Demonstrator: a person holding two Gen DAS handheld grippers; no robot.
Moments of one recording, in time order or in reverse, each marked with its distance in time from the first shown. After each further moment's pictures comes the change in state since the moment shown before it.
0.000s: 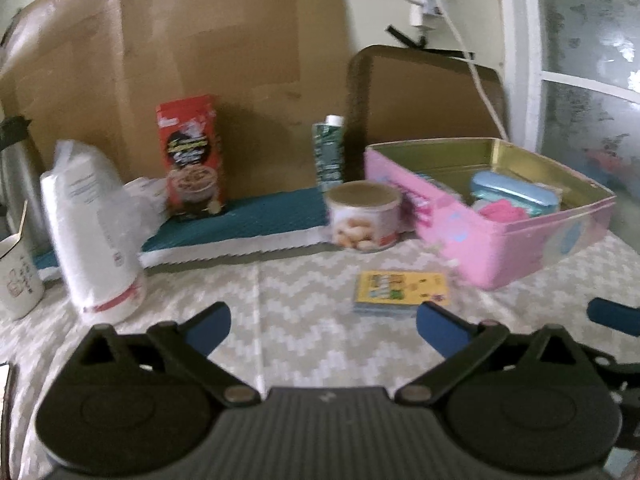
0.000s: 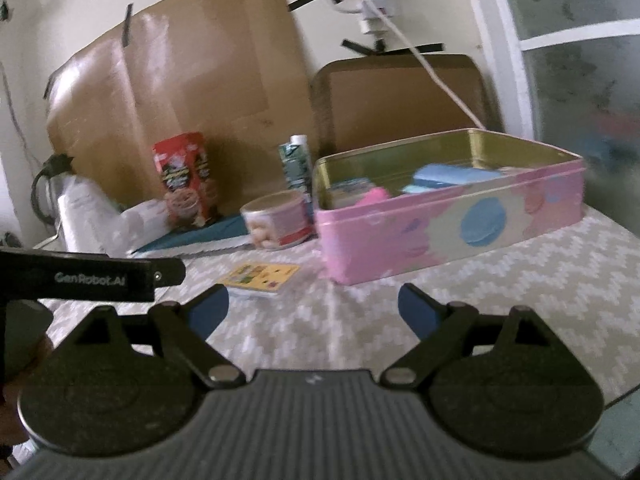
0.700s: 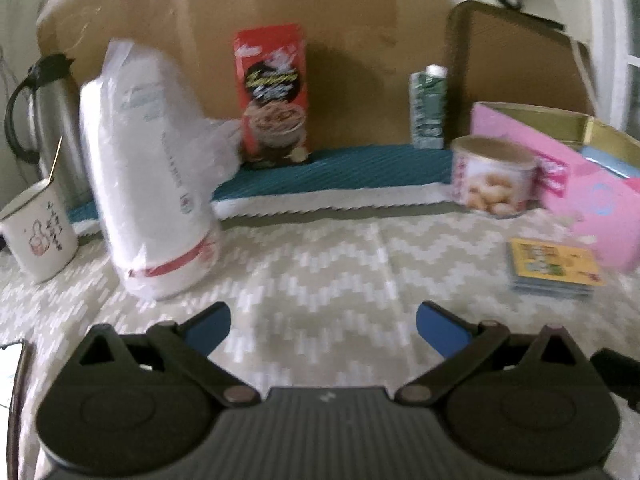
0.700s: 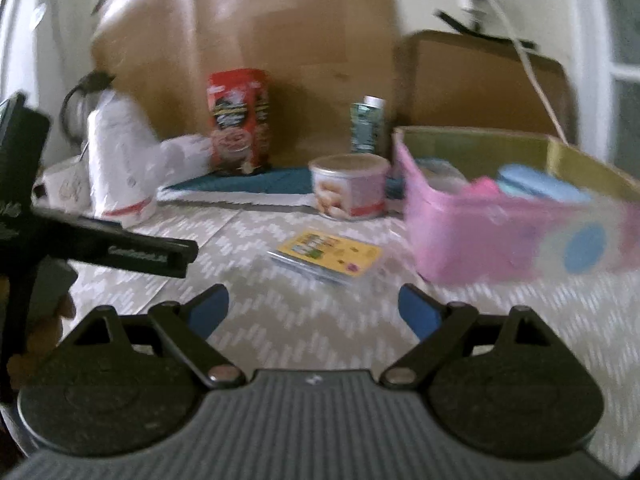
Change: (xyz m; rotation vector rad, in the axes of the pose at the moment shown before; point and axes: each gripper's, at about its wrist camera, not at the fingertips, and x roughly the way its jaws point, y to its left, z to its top) left arm 0.064 0.078 -0.016 -0.081 0.111 0.141; right arm 0.058 0.056 -0.001 -0.272 0.112 0.080
